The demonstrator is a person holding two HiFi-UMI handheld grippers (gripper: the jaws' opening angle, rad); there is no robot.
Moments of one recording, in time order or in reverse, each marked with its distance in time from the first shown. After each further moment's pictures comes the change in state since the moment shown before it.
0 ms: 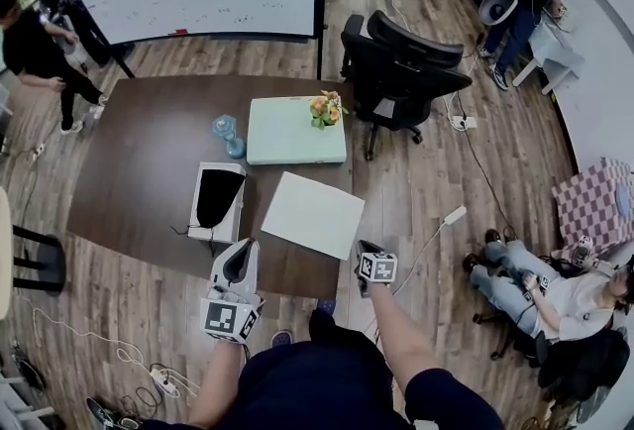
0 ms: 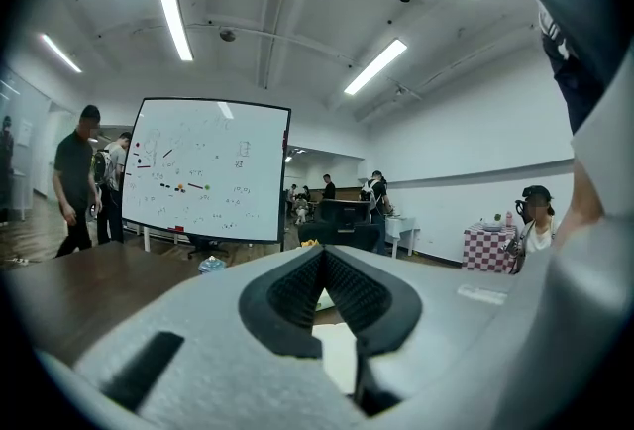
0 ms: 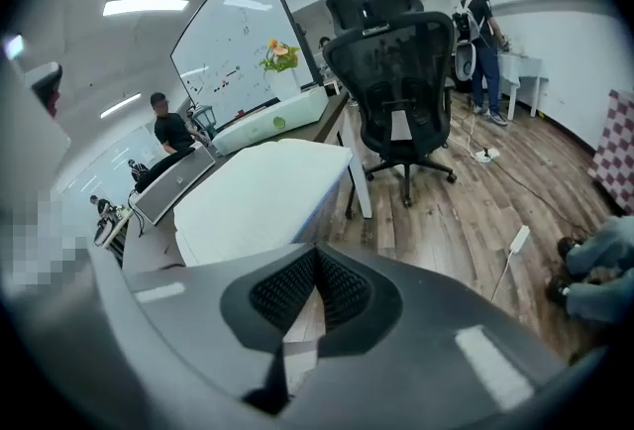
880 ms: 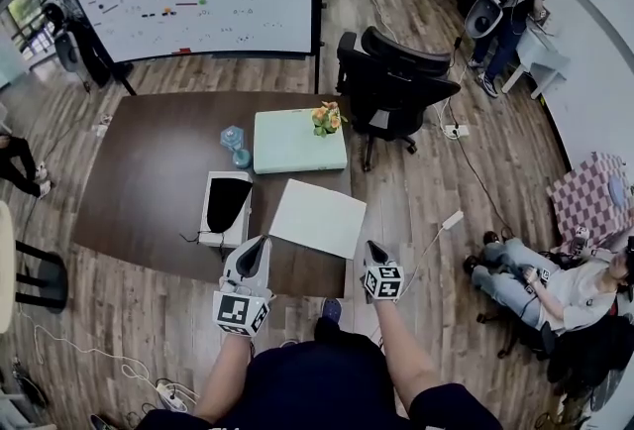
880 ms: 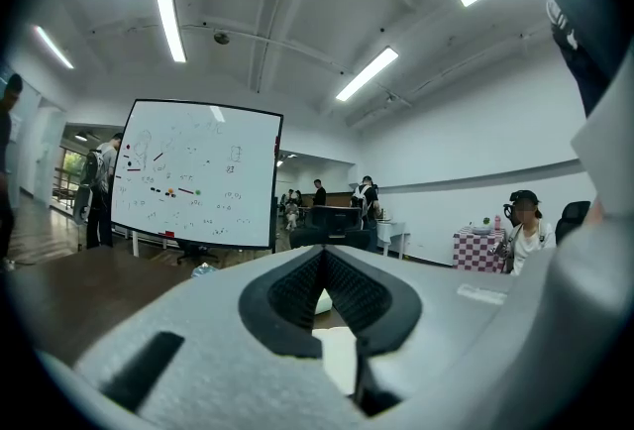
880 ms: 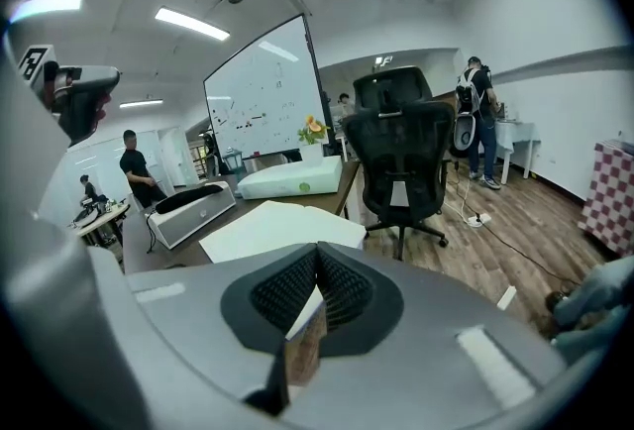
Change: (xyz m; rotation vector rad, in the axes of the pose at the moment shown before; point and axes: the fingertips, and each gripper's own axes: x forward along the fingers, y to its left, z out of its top) left arm -0.016 -0.007 0.012 0.008 -0.040 -0.060; right arm -0.092 0.047 0.052 -0.162 -0.315 -0.067
